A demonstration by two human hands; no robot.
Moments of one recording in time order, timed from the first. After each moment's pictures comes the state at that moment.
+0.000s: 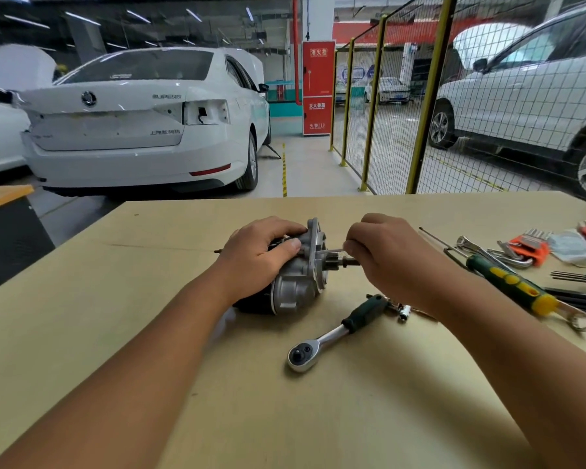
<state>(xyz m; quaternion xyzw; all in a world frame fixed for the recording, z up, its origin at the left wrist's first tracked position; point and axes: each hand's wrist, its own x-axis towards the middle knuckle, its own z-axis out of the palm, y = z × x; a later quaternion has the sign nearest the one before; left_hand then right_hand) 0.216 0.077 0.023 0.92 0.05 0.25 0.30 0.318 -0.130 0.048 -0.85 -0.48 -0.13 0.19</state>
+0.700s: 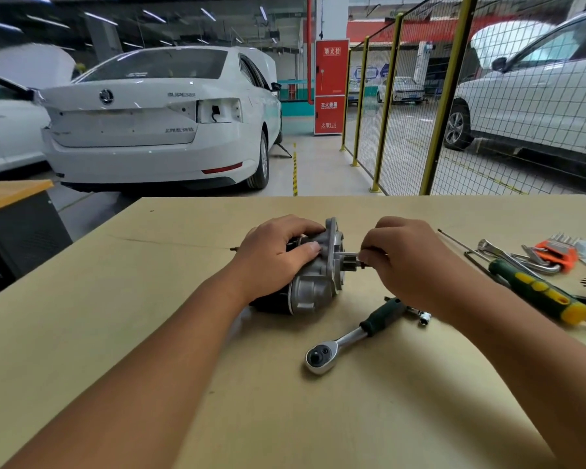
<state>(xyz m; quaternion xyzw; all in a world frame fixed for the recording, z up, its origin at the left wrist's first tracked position) 0.215 0.077 0.023 0.92 0.05 0.24 0.30 0.320 -0.126 0.040 -0.82 -0.50 -0.16 0.22</state>
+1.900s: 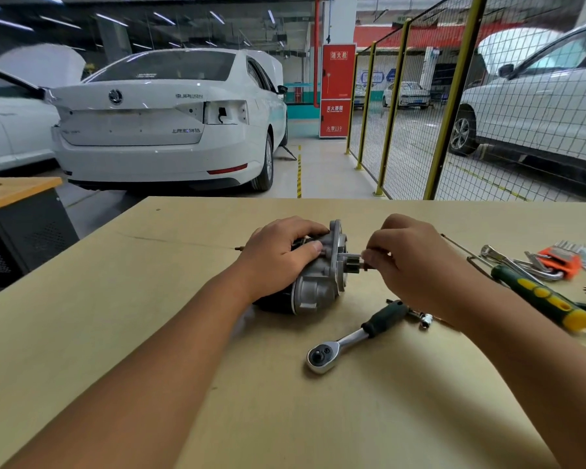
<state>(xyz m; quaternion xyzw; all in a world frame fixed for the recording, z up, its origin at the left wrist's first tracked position) 0.215 0.076 0.022 0.92 0.06 0.24 0.30 0.319 -0.127 0.042 -0.83 -0.48 -0.16 0.21</state>
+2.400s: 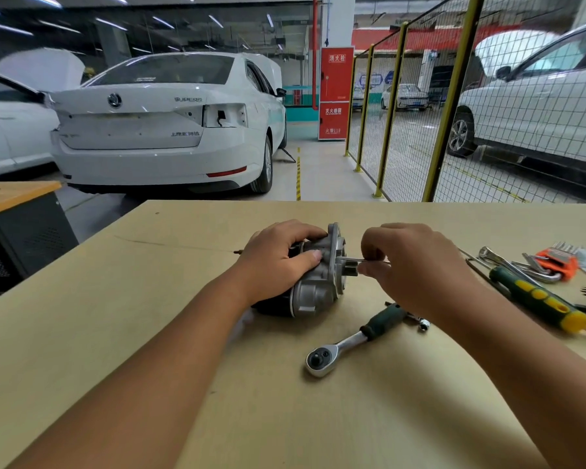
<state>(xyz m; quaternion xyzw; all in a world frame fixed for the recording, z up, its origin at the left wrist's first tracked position) 0.213 0.076 0.024 0.93 0.05 0.24 0.29 0.307 -0.128 0.049 -0.86 -0.45 -0.20 0.15</state>
